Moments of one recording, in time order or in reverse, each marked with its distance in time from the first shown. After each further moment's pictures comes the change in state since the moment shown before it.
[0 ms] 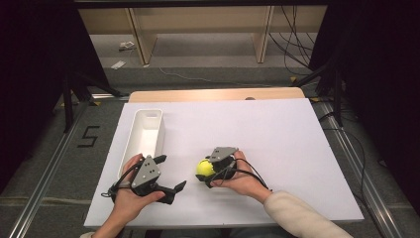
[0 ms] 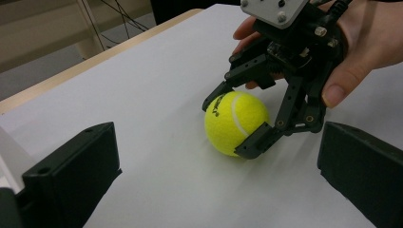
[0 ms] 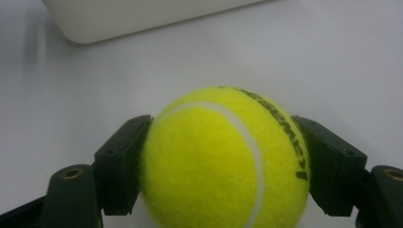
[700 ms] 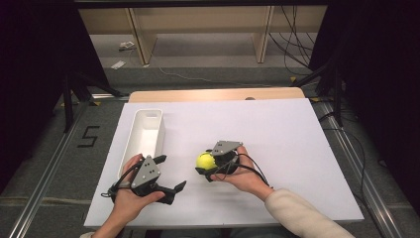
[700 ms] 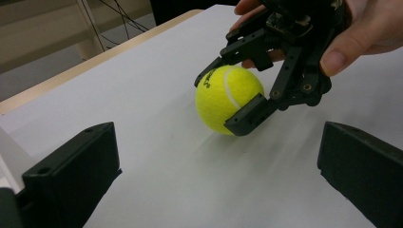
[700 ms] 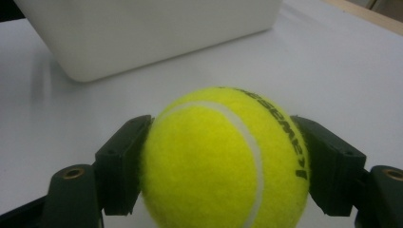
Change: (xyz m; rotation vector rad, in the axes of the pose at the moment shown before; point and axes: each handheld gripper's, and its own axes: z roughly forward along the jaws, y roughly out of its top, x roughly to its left) left arm -0.001 0.000 -0.001 0.001 -0.001 0.005; right arm -0.005 0.017 -0.014 -0.072 -0.025 0.023
